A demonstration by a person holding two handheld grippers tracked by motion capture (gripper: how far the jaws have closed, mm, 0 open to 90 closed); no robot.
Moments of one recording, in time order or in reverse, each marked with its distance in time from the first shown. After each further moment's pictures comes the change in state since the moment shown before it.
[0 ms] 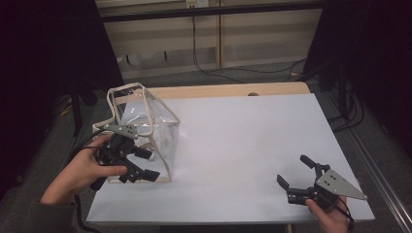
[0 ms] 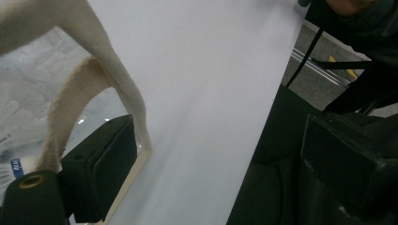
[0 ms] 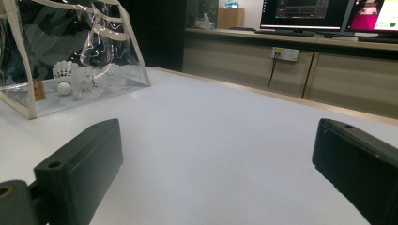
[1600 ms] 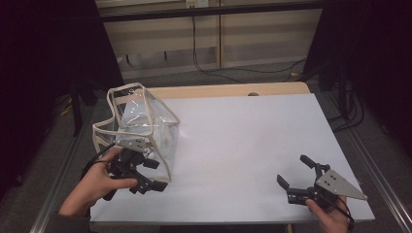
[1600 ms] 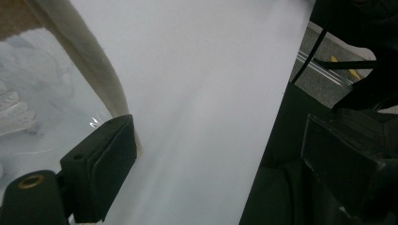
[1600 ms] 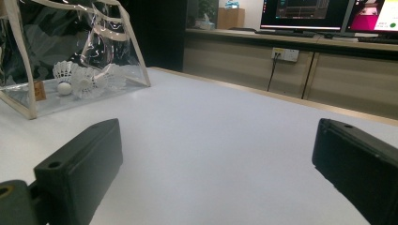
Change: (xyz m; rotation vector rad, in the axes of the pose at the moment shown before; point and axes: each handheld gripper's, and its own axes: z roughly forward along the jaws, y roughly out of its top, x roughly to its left) left arm 0.001 -0.025 0.037 -0.013 -0.007 0.008; right arm 0.000 0.000 0.000 -0.002 0.001 0.002
